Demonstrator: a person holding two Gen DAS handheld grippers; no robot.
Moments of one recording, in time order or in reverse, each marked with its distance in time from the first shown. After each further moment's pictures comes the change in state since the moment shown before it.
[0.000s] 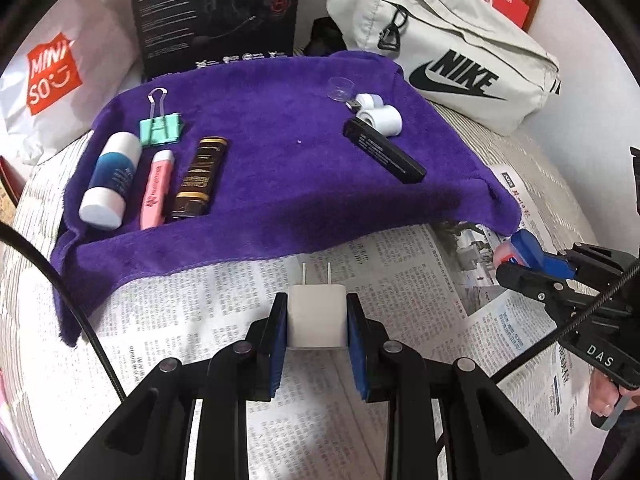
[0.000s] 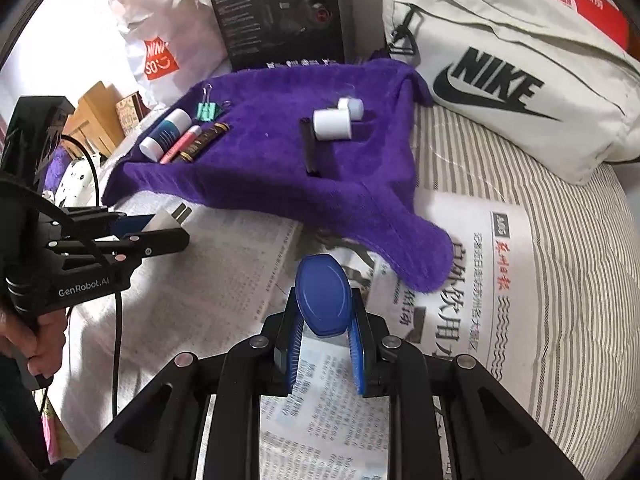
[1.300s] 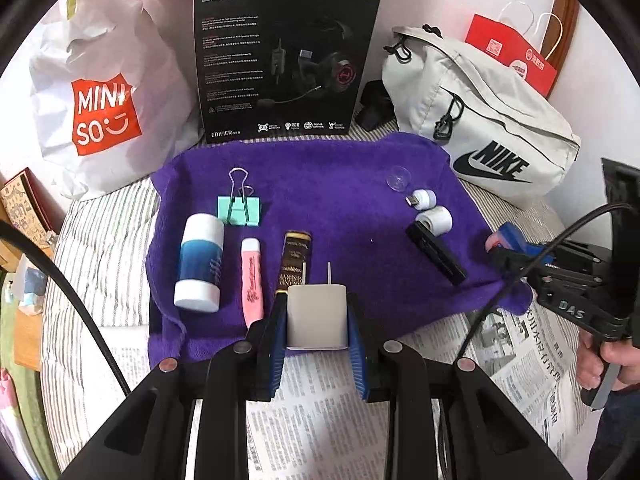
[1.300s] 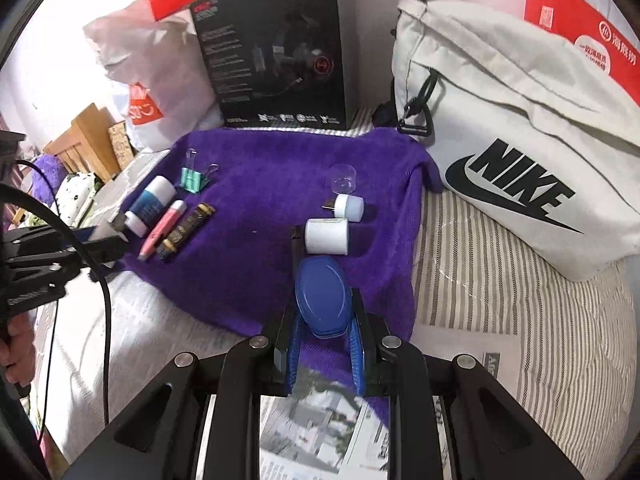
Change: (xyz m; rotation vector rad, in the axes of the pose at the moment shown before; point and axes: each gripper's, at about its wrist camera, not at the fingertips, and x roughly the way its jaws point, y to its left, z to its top) left arm -0.038 0.056 0.057 -0.062 -0.110 0.031; right arm 0.024 -0.005 0.090 -0.017 -0.040 -0.031
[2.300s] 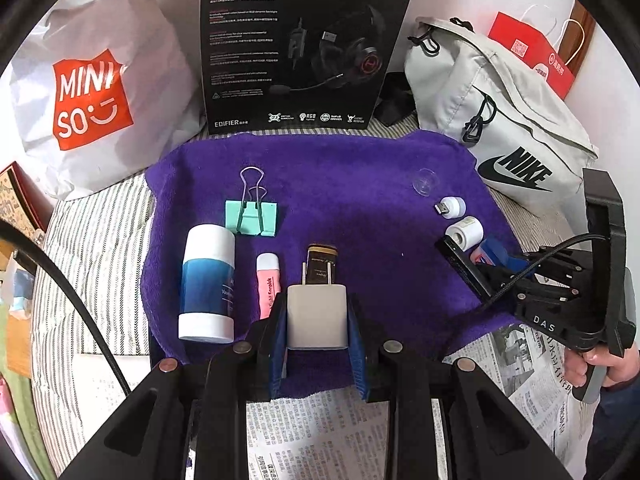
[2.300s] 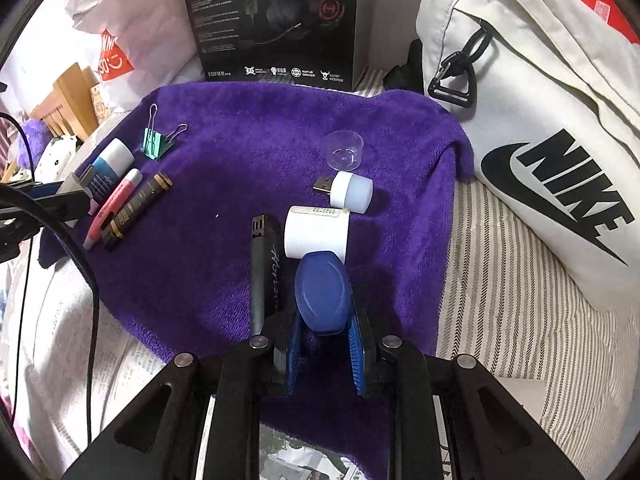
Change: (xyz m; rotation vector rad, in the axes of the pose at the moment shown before) left arm 0.034 0.023 0.018 -0.014 0.044 -0.021; right arm 0.059 0.005 0.012 -0.078 0.105 -0.039
